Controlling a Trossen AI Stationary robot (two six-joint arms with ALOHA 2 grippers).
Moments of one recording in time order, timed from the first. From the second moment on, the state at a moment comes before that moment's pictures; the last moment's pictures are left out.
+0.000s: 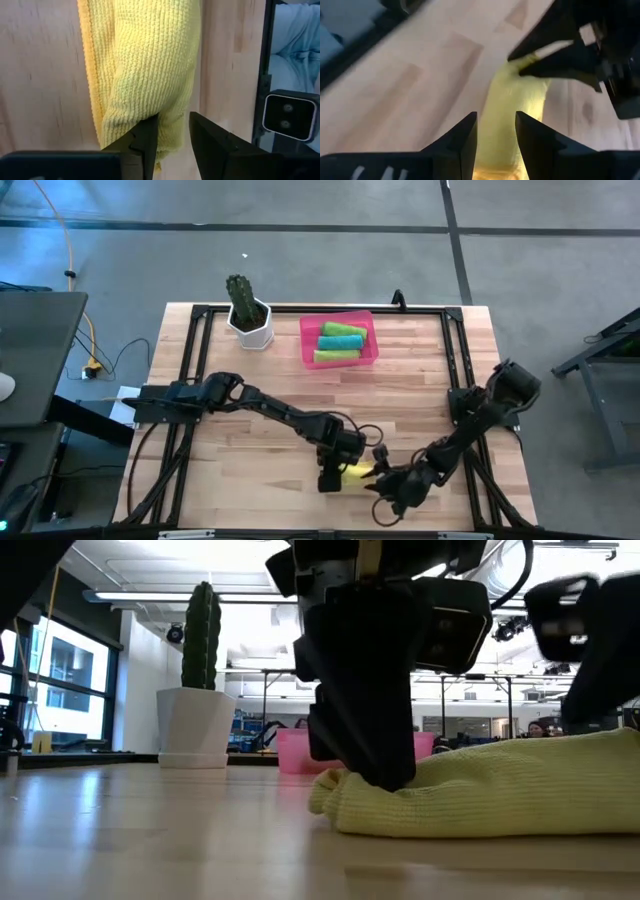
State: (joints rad) left arm -0.16 2.34 1.81 -0.68 0.47 -0.36; right arm 0.81 1.75 0.77 0.23 0.51 0.08
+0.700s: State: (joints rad) left arm -0.15 2.34 1.81 -0.68 0.49 -0.37; right arm 0.70 1.81 0.77 0.21 0.39 0.26
